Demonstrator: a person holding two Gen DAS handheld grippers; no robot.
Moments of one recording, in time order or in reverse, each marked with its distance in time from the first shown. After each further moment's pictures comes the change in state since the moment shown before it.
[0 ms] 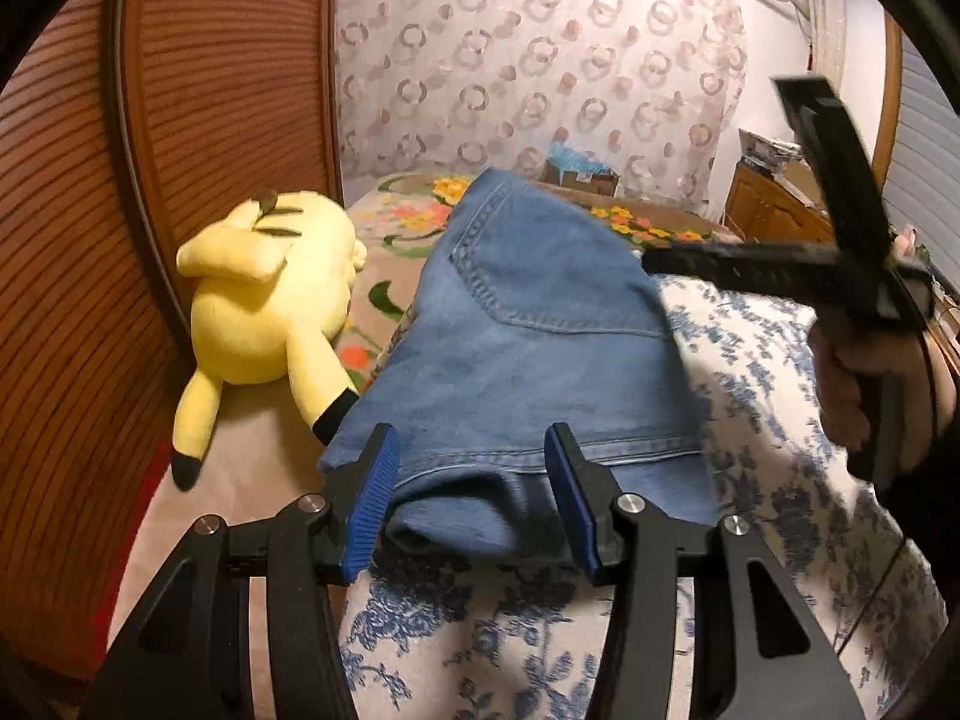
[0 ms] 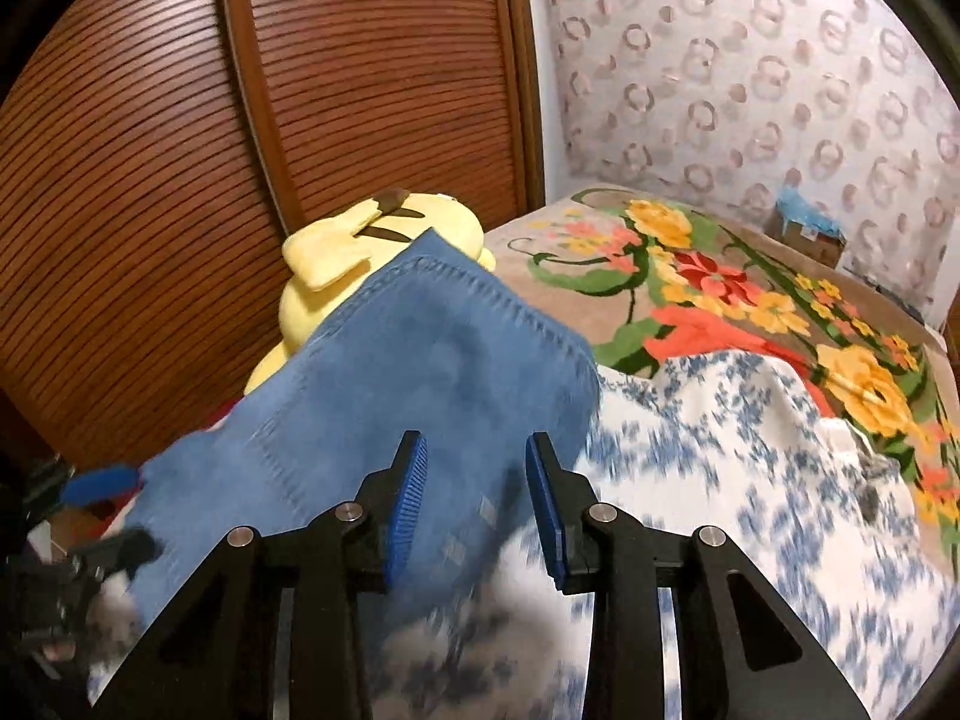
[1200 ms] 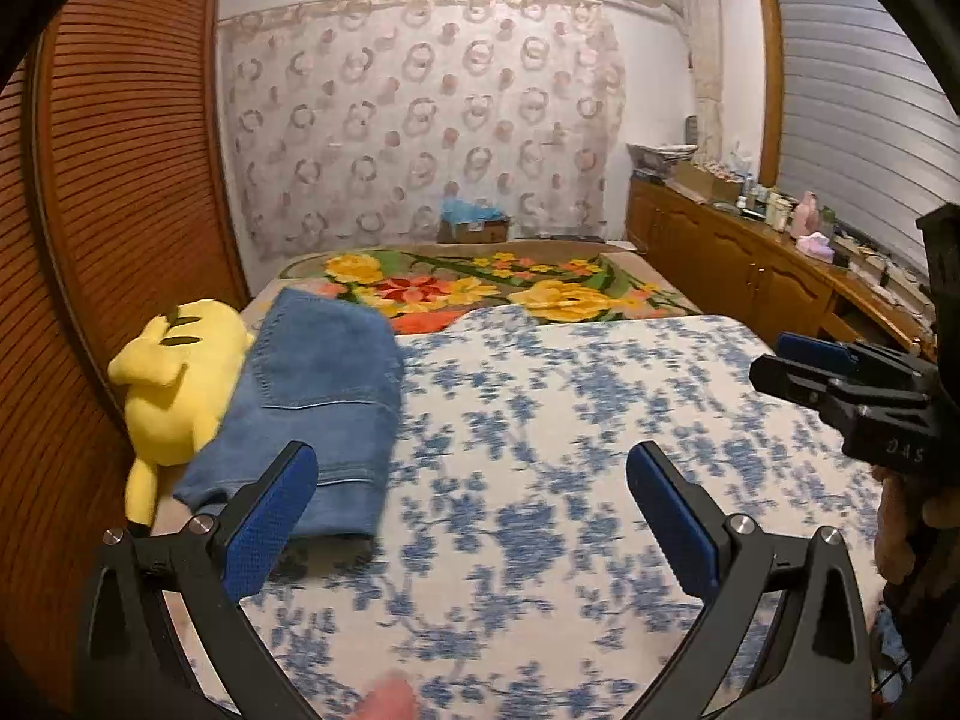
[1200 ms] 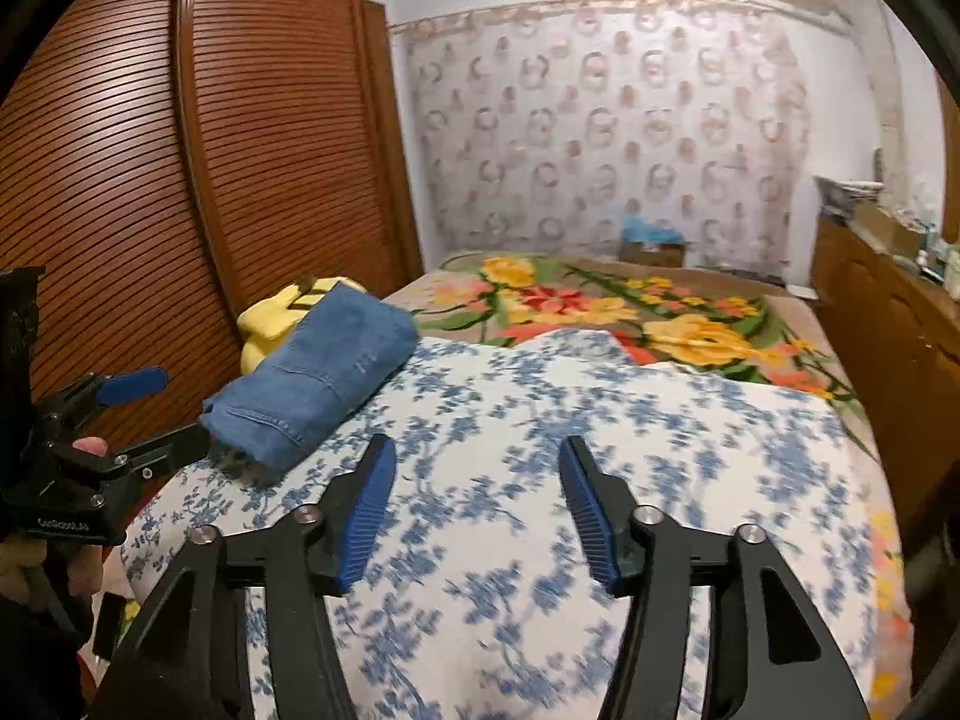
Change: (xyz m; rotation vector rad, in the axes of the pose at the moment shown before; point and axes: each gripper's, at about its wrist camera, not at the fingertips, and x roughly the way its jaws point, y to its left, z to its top) left arm -0.099 -0.152 0.000 0.168 -0.131 -0.154; right arm -0.304 0.000 -0.153 0.174 -0.211 -0.261
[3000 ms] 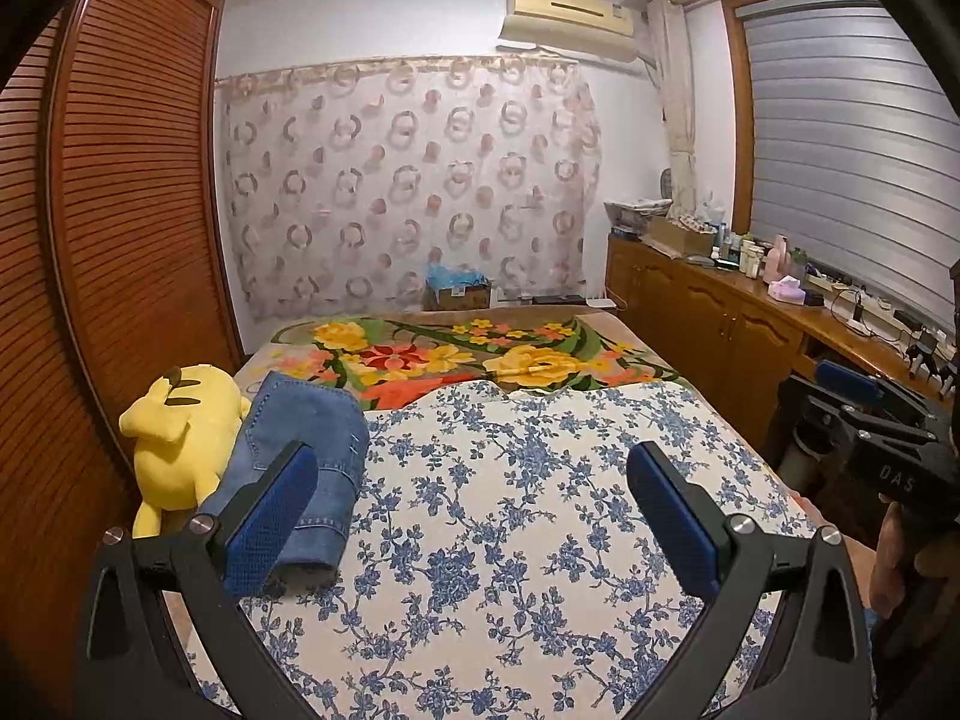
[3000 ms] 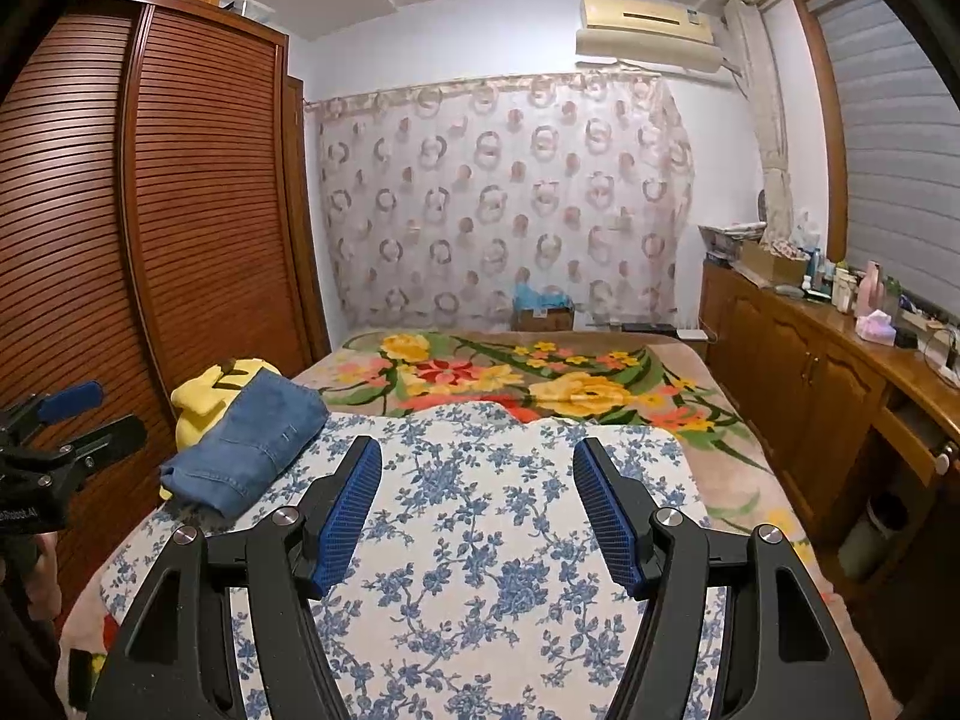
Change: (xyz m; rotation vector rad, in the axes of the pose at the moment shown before) left arm -0.079 -0.051 0.027 0.026 -0.148 -0.001; right arm -0.108 -0.001 -0.009 0.053 -0.166 -0.216
